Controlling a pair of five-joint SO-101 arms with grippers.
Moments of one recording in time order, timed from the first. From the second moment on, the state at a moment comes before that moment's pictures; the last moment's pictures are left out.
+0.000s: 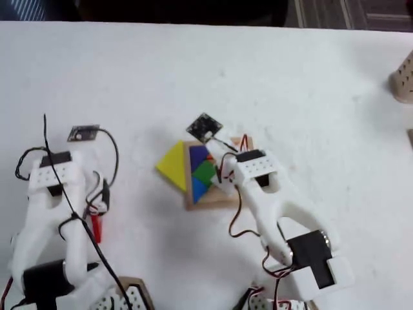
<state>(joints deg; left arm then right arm) -19.9 -17.1 49.4 71.0 -8.7 -21.2 -2.6 43.0 40.9 32.0</state>
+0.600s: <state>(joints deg) -15.8 -17.1 32.5 71.2 -8.3 -12.9 -16.0 52.7 43.3 29.1</state>
